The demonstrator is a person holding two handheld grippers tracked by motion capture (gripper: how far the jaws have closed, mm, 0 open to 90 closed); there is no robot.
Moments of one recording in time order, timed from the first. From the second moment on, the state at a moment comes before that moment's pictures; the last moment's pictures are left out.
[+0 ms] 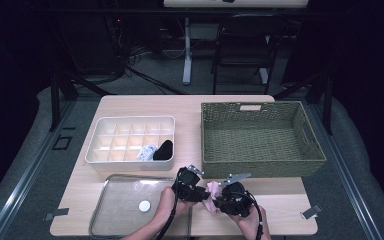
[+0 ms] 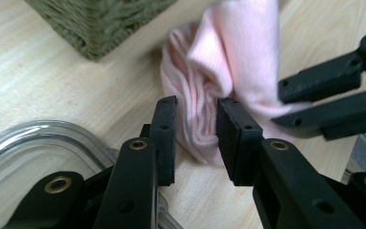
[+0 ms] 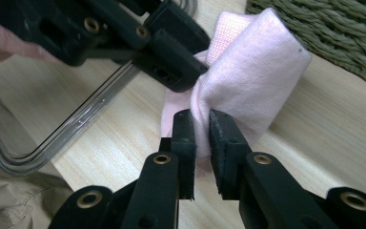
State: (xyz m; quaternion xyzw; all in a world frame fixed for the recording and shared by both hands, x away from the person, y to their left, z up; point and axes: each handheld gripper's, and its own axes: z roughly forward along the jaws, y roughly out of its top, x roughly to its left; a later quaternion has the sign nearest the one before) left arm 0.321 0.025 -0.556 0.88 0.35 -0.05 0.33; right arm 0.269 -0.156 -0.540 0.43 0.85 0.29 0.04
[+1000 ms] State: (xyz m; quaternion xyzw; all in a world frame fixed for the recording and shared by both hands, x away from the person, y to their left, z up) left arm 0.325 0.040 -0.540 0.85 0.38 -0.05 0.37; right arm 0.269 -0.147 -0.545 0.41 0.86 0.29 0.05
